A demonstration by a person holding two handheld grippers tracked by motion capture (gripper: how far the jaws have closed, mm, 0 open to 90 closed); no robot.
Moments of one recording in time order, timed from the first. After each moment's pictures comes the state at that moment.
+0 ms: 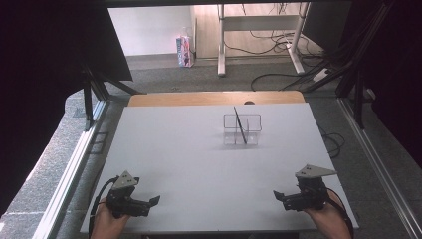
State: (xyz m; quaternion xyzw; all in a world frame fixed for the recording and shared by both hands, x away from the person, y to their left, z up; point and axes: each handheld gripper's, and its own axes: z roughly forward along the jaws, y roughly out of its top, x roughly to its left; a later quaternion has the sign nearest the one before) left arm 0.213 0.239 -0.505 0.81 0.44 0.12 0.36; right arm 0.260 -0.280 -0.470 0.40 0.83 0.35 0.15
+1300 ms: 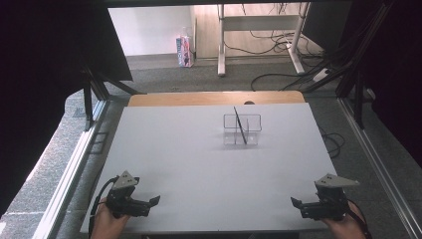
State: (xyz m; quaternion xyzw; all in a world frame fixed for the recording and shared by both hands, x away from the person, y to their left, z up) left arm 0.213 0.238 -0.505 0.81 0.44 0.12 0.37; right arm 0.239 -0.324 -0.475 0.44 0.82 0.33 0.17
